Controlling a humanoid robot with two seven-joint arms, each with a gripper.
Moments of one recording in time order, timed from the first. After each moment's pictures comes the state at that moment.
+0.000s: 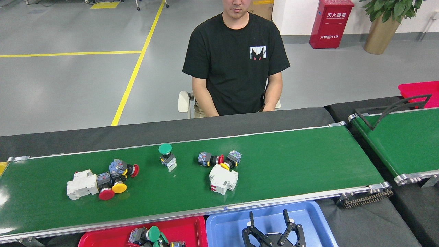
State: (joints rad) left arm 0.32 0.29 0.57 -1.46 -1.28 -0.56 0.12; right arm 0.05 -0.11 0.68 -1.53 1.25 0.58 -0.26
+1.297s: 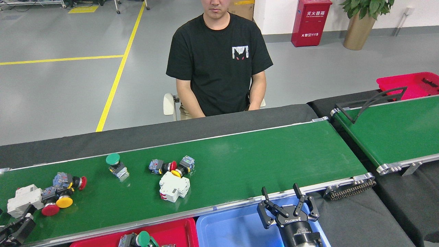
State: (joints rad) left arm -0.11 0.54 0.37 -0.76 -1.34 -0.65 0.25; right arm -0.04 -0.11 0.46 -1.51 1.20 0.28 -0.18
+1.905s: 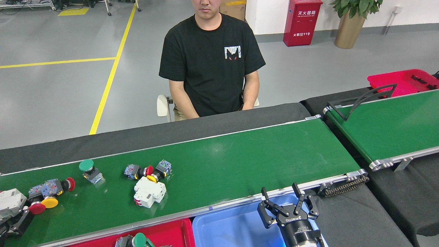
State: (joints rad) left arm -0.20 0.54 0.26 -0.69 -1.34 -0.38 0.26; right arm -0.06 -0.12 0.46 -1.48 1.20 0.25 -0.16
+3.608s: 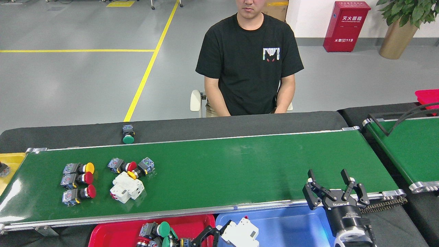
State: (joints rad) left arm 0.21 -0.04 -0.49 -1.75 -1.81 -0.30 0.09; right arm 0.06 -0.21 0.12 -1.66 1.16 0.08 -0.06
